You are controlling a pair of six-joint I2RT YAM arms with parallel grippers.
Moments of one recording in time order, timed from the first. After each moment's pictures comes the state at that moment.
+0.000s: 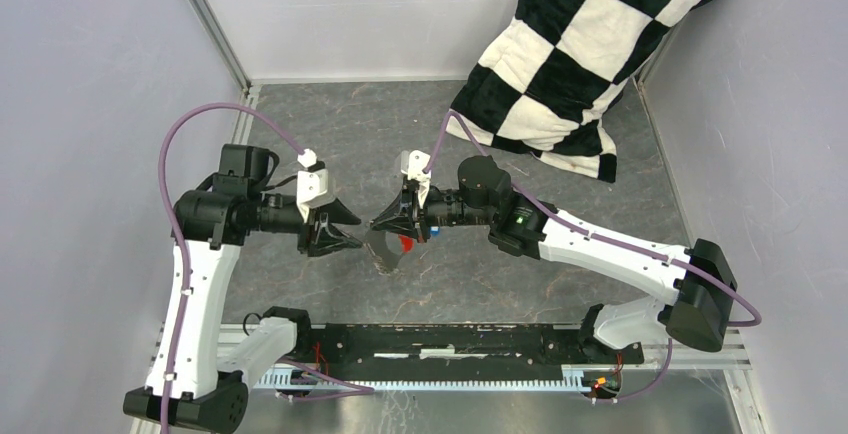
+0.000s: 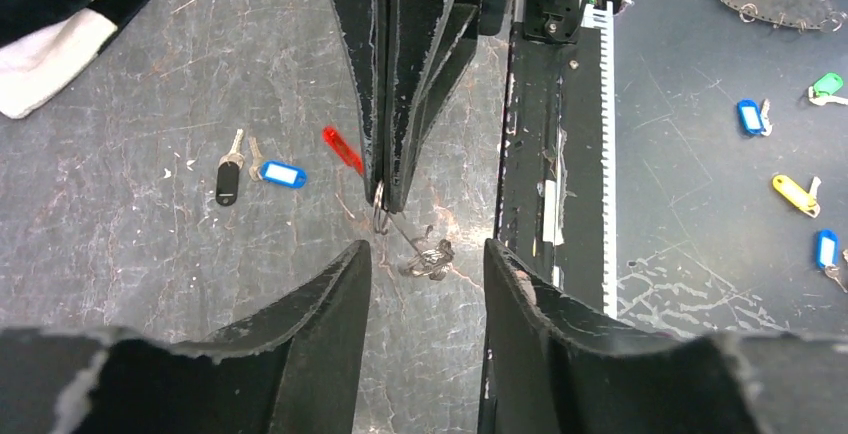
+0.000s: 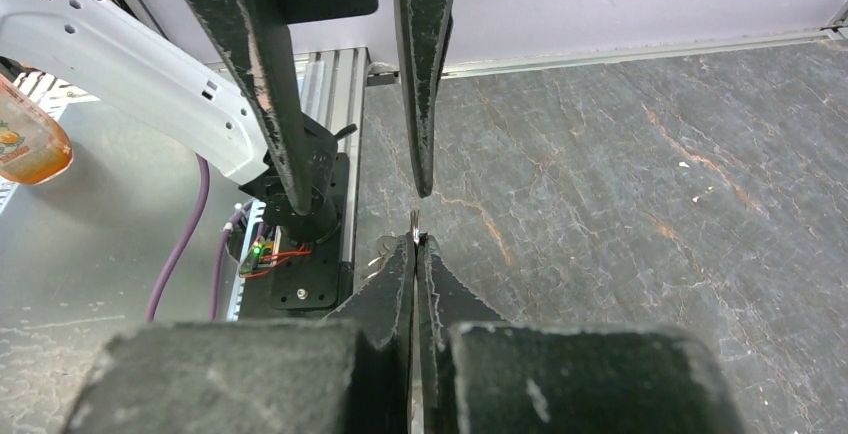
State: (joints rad) left arm -0.12 0.95 1.30 -1.38 1.14 0.94; right arm 1.04 1.36 1.09 0.18 -0.50 0.03
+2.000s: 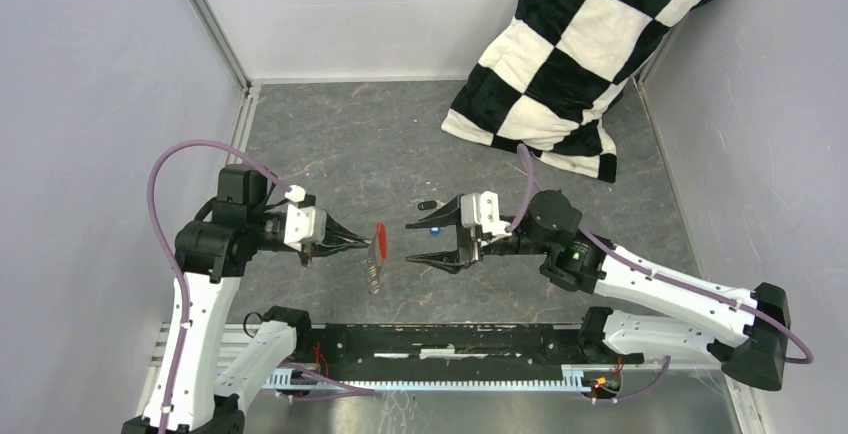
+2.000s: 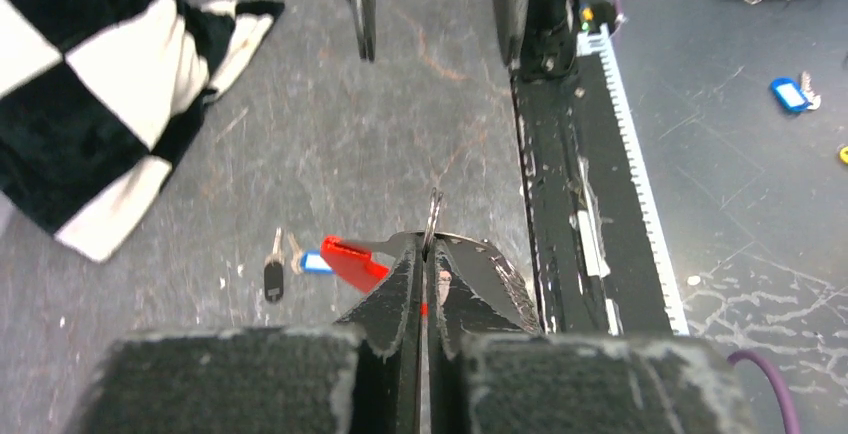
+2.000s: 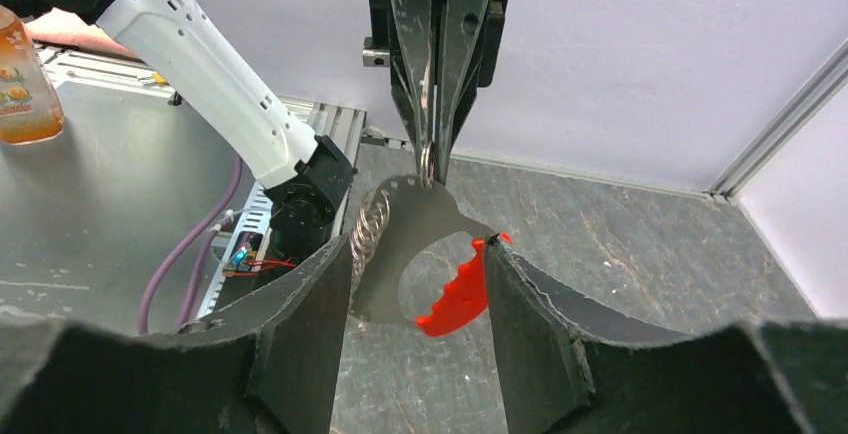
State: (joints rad) left arm -0.15 0.81 1.16 -1.23 1.25 1.05; right arm 1.07 1.02 0.86 0.30 -0.53 -0.15
